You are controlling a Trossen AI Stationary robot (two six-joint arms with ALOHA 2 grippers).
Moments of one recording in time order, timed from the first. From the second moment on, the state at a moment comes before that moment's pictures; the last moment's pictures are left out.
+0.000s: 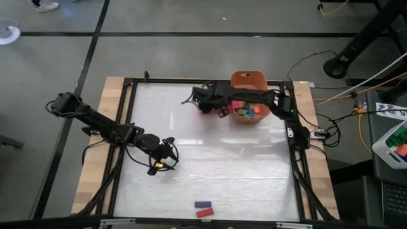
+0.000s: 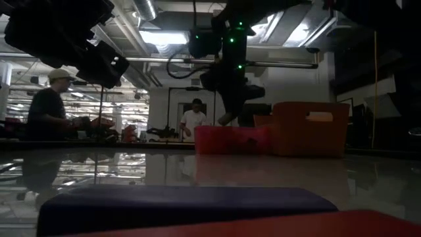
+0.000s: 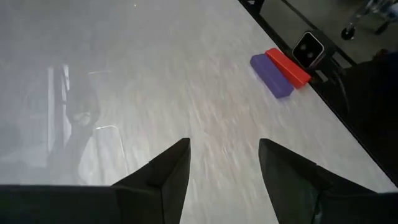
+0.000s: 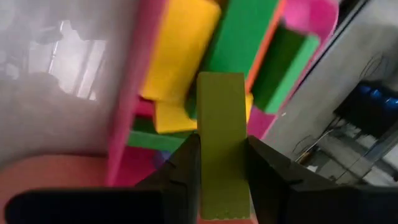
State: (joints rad) left arm -0.33 1.18 0.45 0.17 0.10 -0.10; right arm -0.25 2.19 1.95 -1.15 0.49 -0.84
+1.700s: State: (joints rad) left arm -0.54 1.70 0.60 0.83 0.02 -0.12; right arm -0.12 2.17 2.11 -1.36 0.40 -0.68
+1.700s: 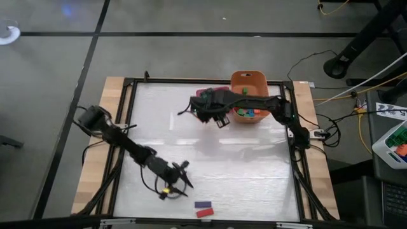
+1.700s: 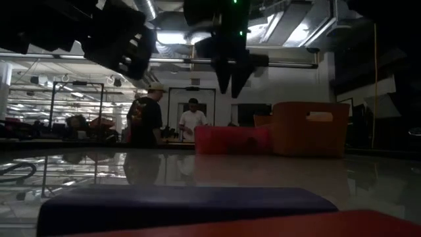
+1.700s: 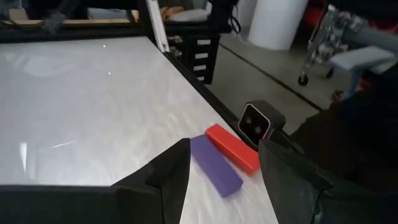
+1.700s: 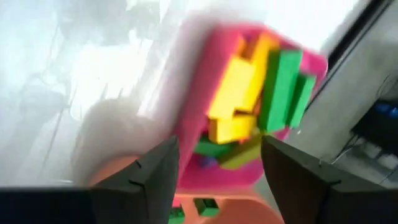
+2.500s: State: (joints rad) left arm -0.67 2.07 0.86 0.82 -0.24 -0.18; right arm 0.36 2.16 2.13 -1.57 0.30 -0.45
